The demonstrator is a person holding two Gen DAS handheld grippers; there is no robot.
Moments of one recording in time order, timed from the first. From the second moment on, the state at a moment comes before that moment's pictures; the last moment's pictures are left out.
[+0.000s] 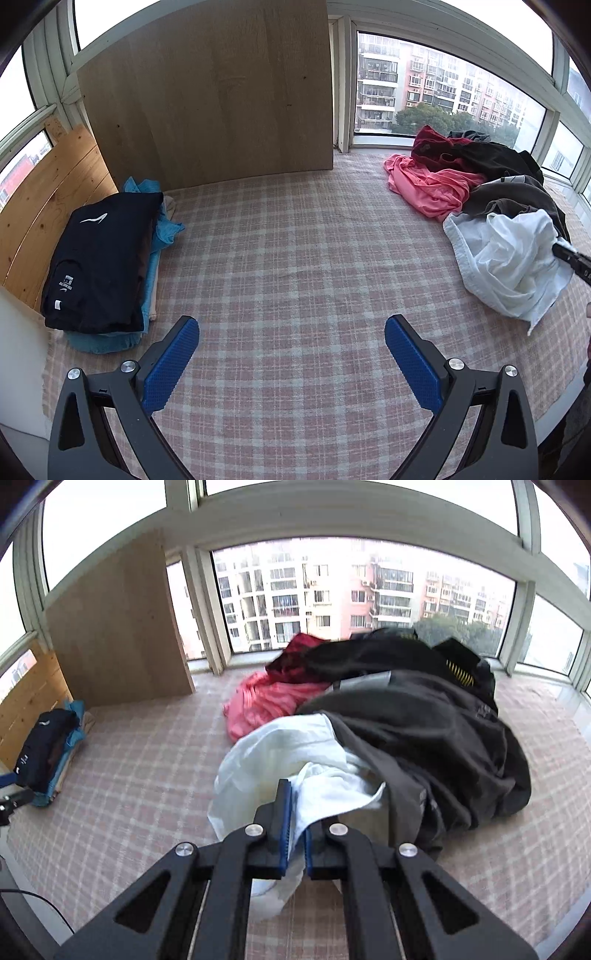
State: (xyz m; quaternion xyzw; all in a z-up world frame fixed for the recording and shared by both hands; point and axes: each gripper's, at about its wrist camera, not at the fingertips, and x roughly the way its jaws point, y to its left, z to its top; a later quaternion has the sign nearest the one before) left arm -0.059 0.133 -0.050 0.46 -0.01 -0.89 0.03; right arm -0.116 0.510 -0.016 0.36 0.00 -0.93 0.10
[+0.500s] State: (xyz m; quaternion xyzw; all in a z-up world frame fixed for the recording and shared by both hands) left arm -0.038 0.112 -0.002 0.39 -0.03 -0.92 0.01; right arm -0.195 0.426 0.223 0.33 0.06 -0.93 0.14
